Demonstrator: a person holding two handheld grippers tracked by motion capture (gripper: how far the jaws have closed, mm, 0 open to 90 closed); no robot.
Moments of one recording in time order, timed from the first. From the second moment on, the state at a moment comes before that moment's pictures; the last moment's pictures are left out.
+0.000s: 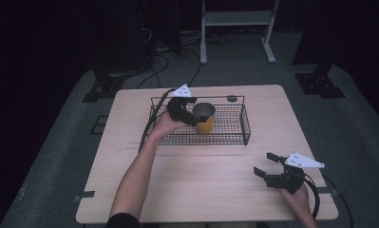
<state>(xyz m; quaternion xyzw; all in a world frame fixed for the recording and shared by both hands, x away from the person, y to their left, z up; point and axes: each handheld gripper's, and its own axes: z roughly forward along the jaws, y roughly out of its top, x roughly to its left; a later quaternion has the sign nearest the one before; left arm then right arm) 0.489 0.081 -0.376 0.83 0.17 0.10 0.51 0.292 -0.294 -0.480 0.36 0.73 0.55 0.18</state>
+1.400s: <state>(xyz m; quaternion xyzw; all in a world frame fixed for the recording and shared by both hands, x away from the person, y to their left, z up) 0.442 0.096 -0.380 0.83 0.16 0.10 0.53 0.291 -0.291 -0.481 0.36 0.74 0.54 0.18</state>
